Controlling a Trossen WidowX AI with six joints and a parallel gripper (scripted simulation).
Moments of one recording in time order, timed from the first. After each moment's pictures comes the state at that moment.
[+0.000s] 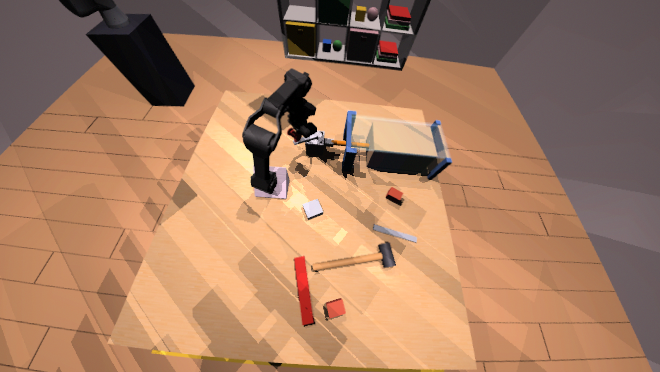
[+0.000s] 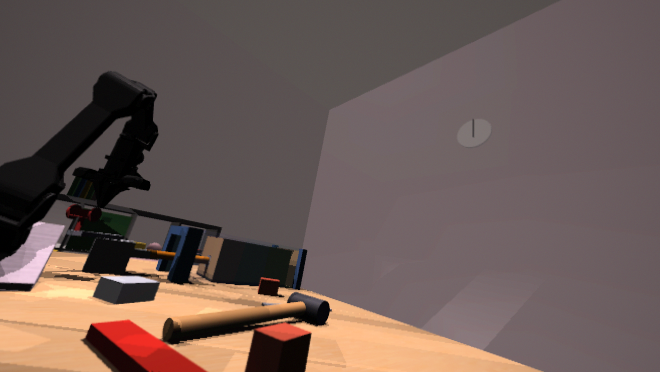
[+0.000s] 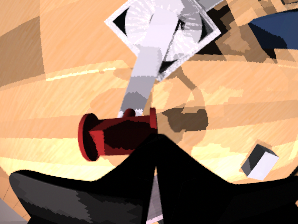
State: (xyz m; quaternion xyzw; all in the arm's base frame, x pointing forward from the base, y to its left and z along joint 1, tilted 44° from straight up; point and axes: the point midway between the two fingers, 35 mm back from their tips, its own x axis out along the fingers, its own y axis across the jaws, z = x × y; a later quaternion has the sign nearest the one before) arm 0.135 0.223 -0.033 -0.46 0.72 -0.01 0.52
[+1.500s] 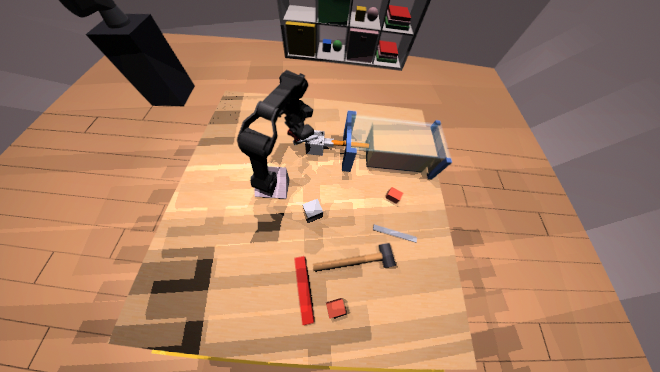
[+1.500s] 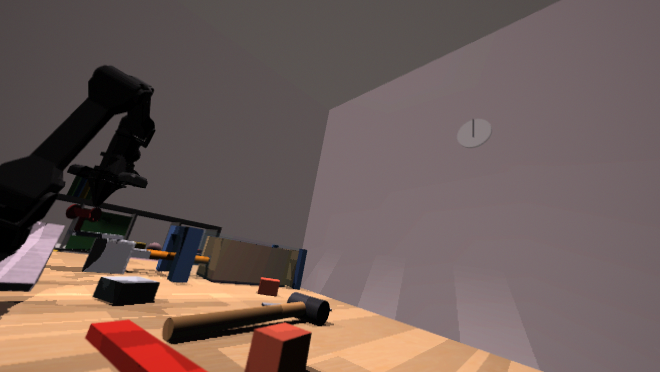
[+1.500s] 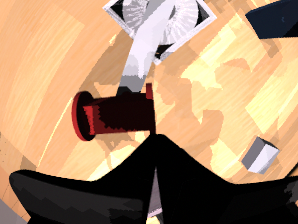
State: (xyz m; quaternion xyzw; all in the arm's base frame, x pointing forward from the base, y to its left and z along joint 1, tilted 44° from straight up) arm 0.124 0.215 -0.022 -0.46 0.72 -0.01 0.52
